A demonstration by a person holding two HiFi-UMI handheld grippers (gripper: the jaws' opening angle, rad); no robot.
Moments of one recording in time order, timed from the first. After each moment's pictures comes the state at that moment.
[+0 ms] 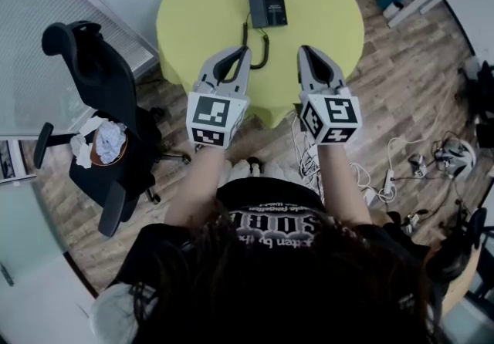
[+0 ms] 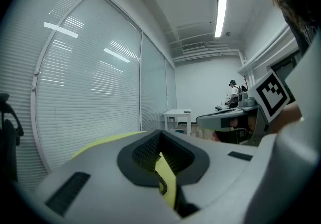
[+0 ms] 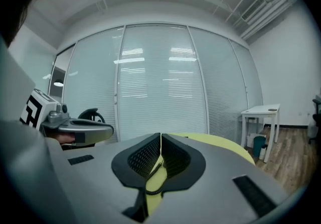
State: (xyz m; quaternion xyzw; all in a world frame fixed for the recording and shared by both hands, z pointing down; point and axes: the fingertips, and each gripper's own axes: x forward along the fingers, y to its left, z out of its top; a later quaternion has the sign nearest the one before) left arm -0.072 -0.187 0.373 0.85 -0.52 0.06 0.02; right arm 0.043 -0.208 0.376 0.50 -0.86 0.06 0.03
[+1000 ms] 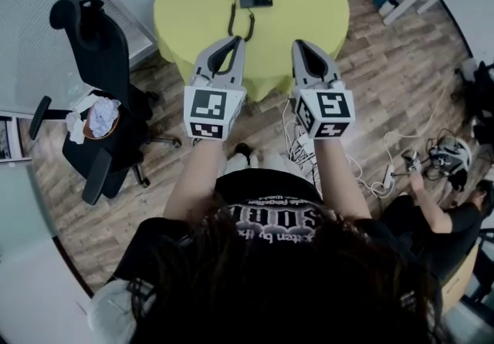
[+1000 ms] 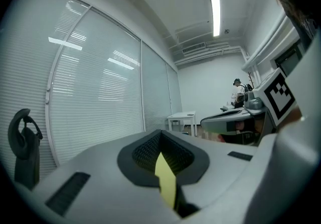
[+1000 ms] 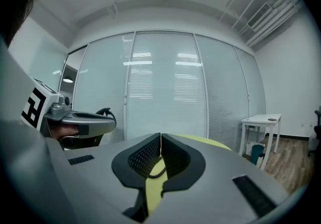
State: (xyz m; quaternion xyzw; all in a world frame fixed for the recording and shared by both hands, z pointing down) left arm -0.027 -0.104 0.347 0.82 -0.57 0.06 -0.01; right arm 0.088 -0.124 0.358 0.48 -0.88 0.02 0.03
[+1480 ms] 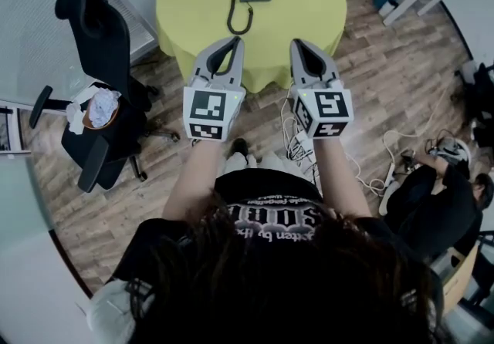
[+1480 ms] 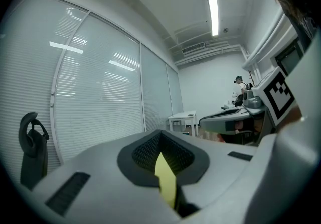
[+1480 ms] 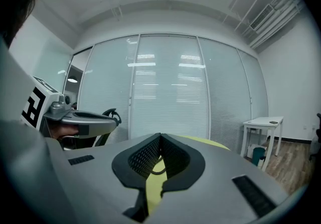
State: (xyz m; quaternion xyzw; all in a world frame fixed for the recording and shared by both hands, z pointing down) left arm -0.014 -0.065 0.344 0.82 -0.57 0.06 -0.02; right arm 0.096 -0.089 0.353 0.46 -0.89 0.01 0.03
